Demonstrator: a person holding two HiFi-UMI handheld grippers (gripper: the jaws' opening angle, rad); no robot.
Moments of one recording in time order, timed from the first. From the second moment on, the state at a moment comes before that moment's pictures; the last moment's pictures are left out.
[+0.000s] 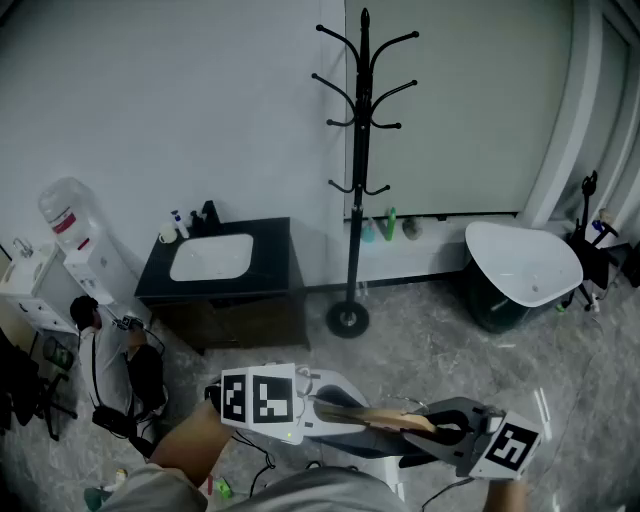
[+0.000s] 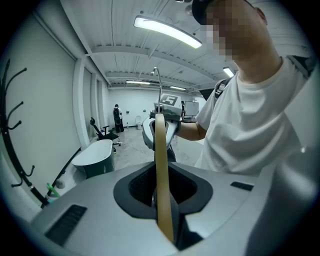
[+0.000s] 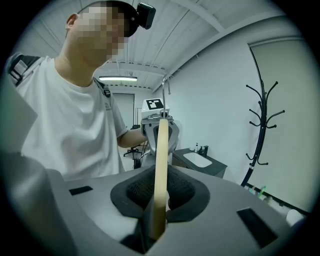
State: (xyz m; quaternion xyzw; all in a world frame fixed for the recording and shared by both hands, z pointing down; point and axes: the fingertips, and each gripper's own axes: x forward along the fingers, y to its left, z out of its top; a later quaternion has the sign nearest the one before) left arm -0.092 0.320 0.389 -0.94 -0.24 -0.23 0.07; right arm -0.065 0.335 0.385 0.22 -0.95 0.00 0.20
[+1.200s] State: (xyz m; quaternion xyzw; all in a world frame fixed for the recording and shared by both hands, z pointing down) left arm -0.005 0.298 0.366 -0.94 -0.21 -0.25 0.06; right arm 0.024 0.312 0.361 0.20 -0.97 0.01 0.17
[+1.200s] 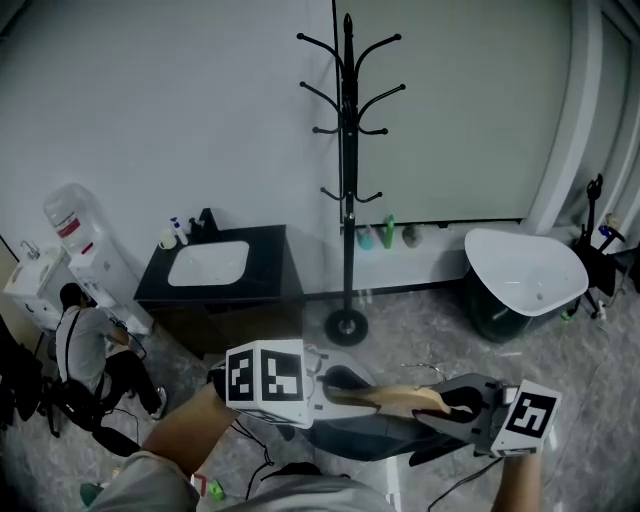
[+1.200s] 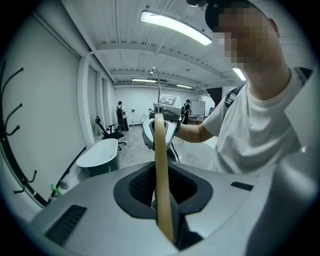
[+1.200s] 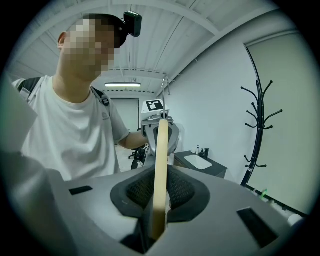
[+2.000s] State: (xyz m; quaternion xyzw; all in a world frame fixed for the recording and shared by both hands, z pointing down) left arm 0.101 0.093 0.340 -0.95 -0.19 -0.25 0.08; right arm 0.129 0.105 0.330 0.17 -0.97 0.00 0.19
